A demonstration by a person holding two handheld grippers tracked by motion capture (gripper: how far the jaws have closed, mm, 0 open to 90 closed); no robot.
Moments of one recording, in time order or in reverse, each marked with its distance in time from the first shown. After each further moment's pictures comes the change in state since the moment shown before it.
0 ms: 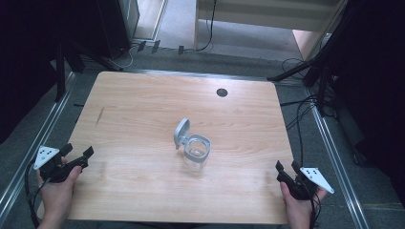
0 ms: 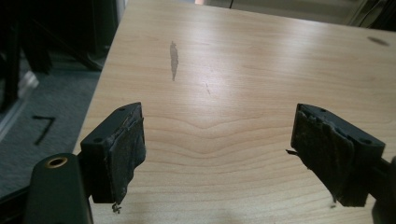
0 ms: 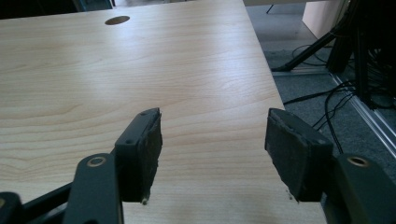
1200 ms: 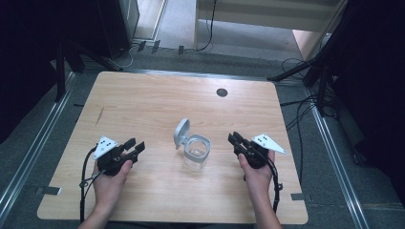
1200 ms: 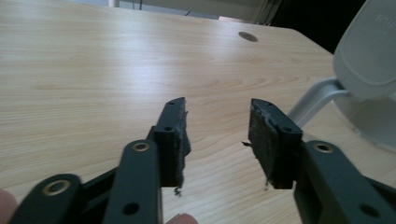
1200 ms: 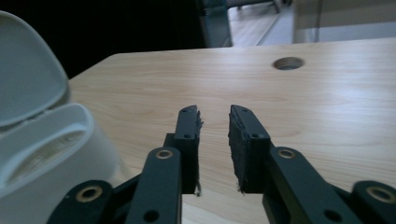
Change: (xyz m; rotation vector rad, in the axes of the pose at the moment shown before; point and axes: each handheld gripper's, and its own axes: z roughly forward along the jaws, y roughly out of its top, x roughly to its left) left arm -0.152 0.021 0.035 0.054 -0.275 0.036; right arm 0.129 0.054 0.068 -0.026 0.453 -0.025
